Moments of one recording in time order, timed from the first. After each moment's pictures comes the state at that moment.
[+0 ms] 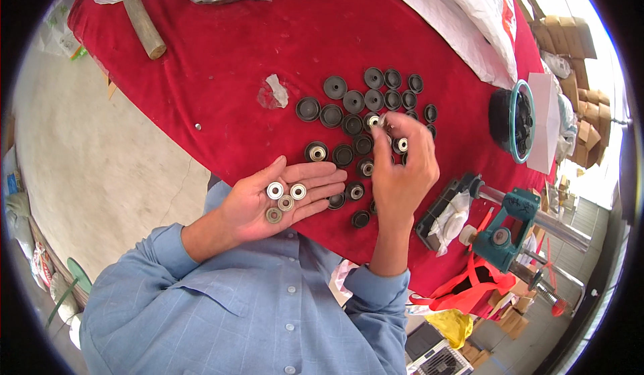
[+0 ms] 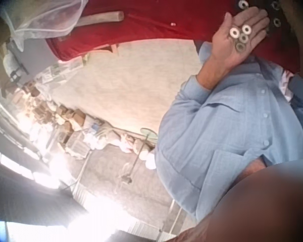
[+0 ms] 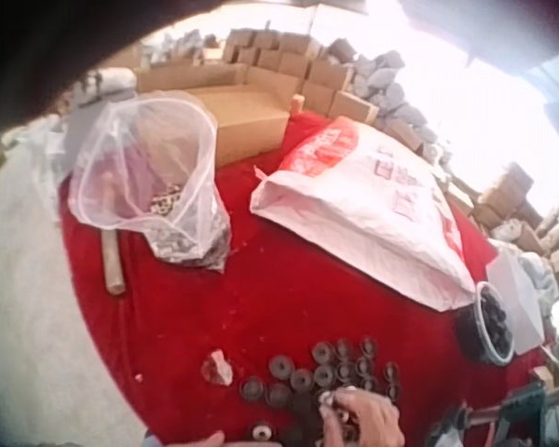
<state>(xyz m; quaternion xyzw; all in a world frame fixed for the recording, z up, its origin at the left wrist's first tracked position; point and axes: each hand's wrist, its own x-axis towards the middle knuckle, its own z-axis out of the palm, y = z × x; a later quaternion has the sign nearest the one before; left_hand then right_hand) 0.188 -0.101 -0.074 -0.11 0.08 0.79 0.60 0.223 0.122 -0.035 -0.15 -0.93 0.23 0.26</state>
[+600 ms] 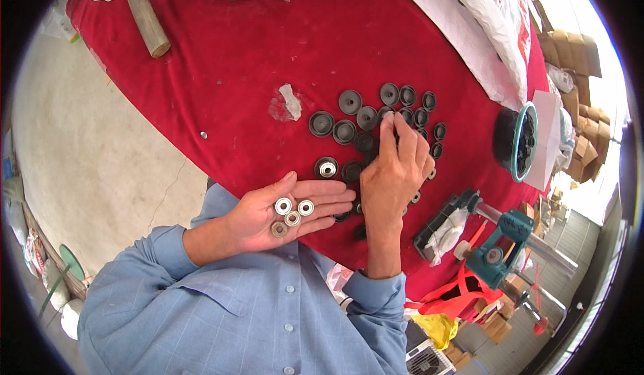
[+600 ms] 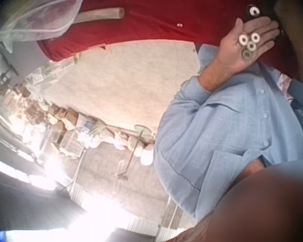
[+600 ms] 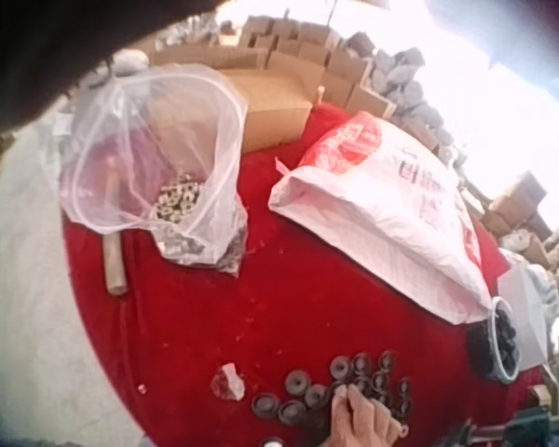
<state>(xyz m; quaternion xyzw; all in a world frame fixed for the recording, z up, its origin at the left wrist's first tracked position) 0.183 -0.103 -0.078 -0.10 0.05 0.77 0.63 0.209 0.116 -0.056 -0.11 -0.98 -0.02 0.18</state>
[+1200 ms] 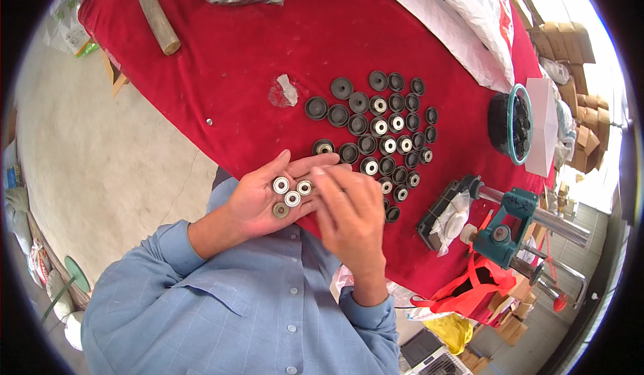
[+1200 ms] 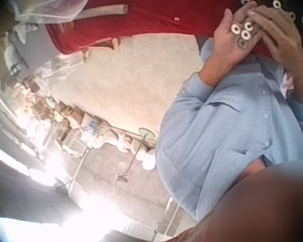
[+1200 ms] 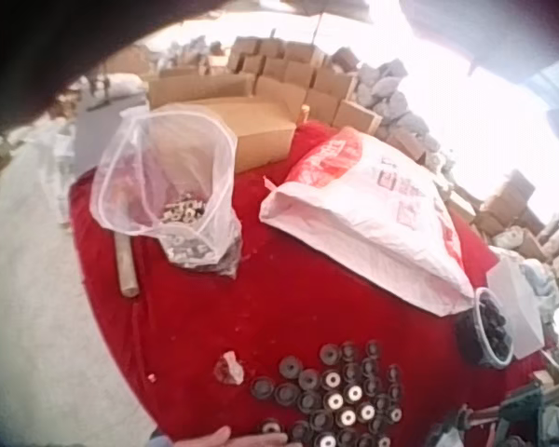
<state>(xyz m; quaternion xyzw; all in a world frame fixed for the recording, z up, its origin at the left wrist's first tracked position) 0.192 -0.101 -0.074 -0.16 0.04 0.81 0.56 0.275 0.060 -0.024 0.02 -0.93 0.31 0.18</state>
